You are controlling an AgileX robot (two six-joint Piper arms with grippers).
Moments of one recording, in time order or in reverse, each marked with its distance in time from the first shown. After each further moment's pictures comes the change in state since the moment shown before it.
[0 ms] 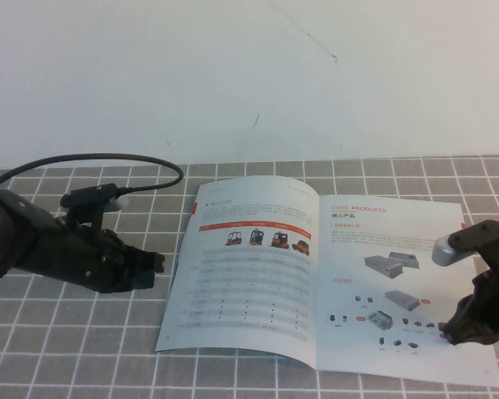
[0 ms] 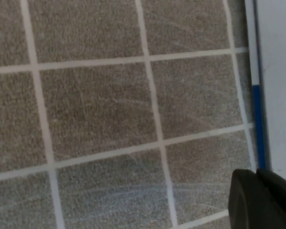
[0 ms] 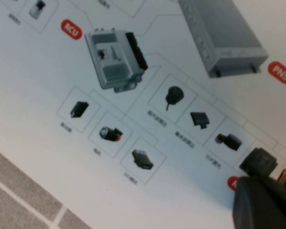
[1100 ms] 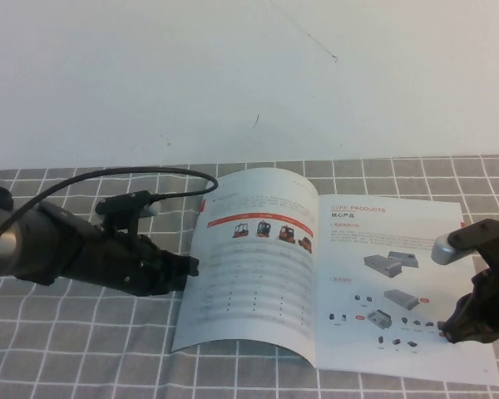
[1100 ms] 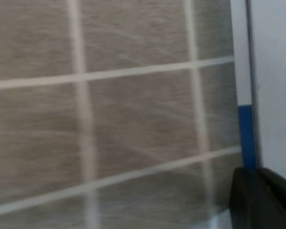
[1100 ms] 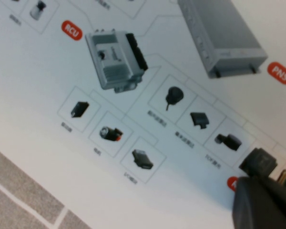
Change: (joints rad) right arm 0.000 0.010 -0.006 0.006 0.002 -0.007; left arm -0.119 0.081 -0.015 -0.154 -0.082 0.081
